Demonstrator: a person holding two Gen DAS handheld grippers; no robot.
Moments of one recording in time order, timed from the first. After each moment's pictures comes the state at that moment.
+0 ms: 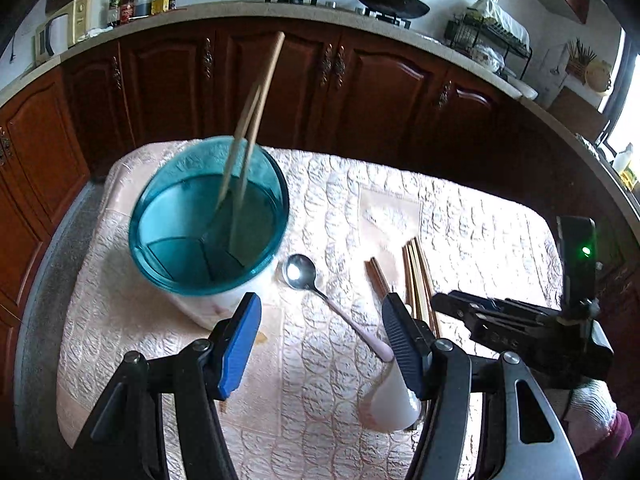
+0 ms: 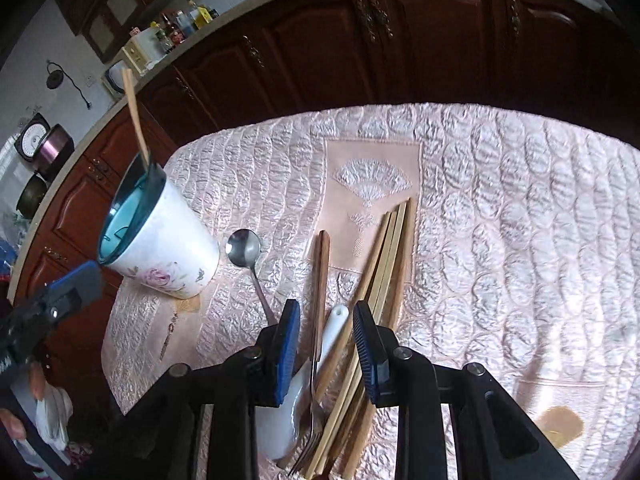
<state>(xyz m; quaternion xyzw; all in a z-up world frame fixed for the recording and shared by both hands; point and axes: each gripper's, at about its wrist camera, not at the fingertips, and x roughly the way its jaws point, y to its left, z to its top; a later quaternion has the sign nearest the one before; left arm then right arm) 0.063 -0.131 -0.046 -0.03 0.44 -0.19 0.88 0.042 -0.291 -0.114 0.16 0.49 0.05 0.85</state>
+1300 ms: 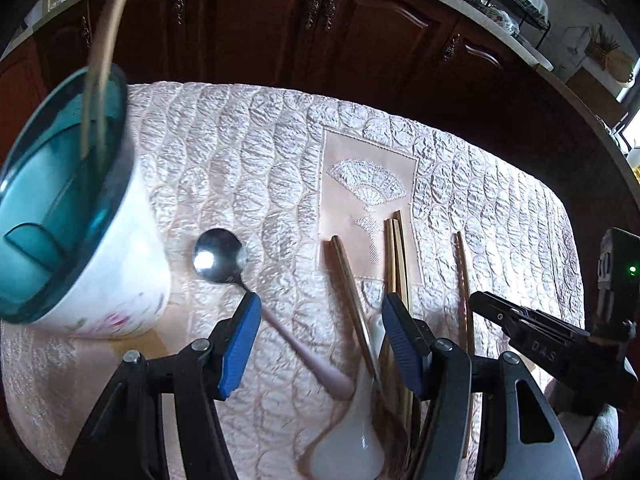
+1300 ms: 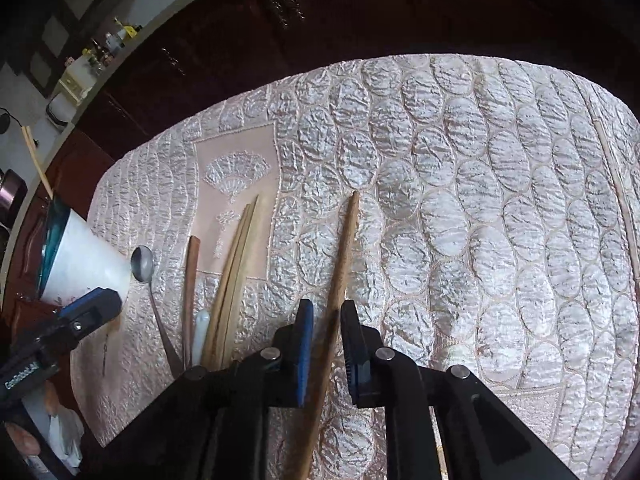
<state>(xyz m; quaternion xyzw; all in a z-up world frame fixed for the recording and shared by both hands) 0.111 -0.213 -0.106 -0.04 0.51 -0.19 0.84 0.033 -0.385 -0.139 0.19 0.51 -0.02 0.84</state>
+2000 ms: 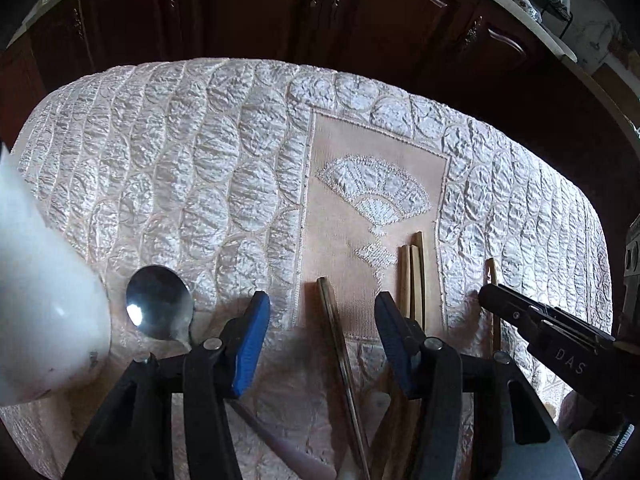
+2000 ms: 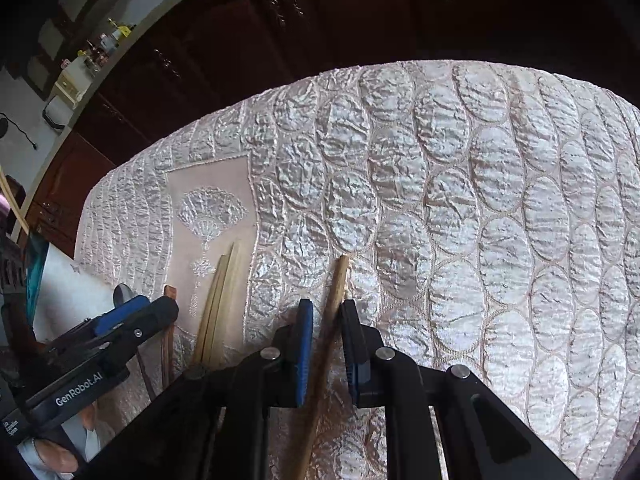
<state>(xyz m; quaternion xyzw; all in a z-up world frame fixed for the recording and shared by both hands) 0.174 -0.268 -0.160 -0.02 0.54 -0.16 0.83 0.102 -0.402 -0.169 0.20 0.52 -0.01 0.83</state>
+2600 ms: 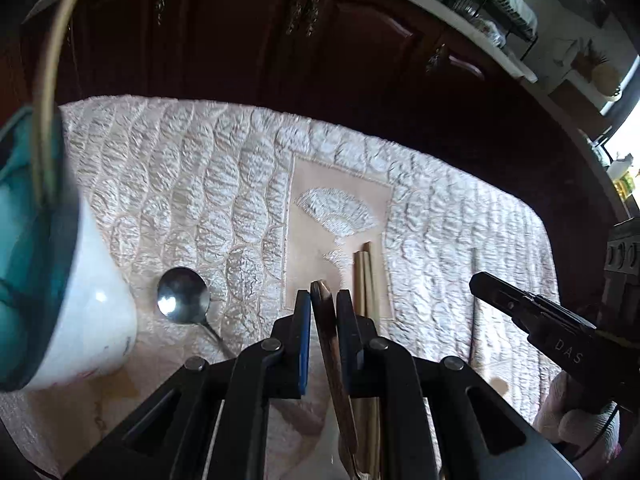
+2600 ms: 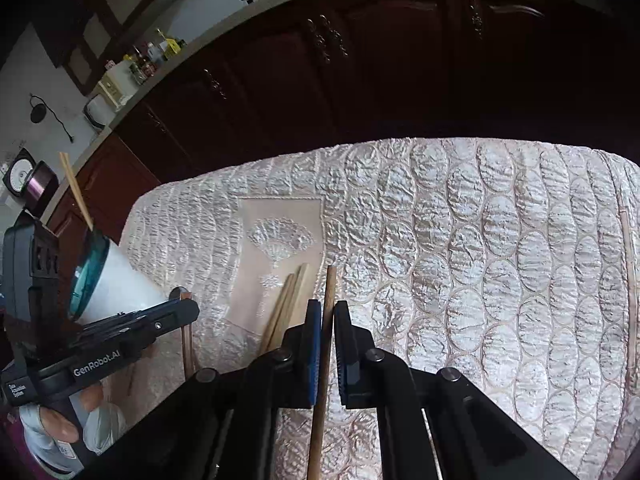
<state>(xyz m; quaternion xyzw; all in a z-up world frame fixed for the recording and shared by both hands) 0.156 -0.248 -0.120 -0.07 0.50 -0.23 0.83 0.082 -0.381 -0.101 0.17 0.45 0.03 0.87</state>
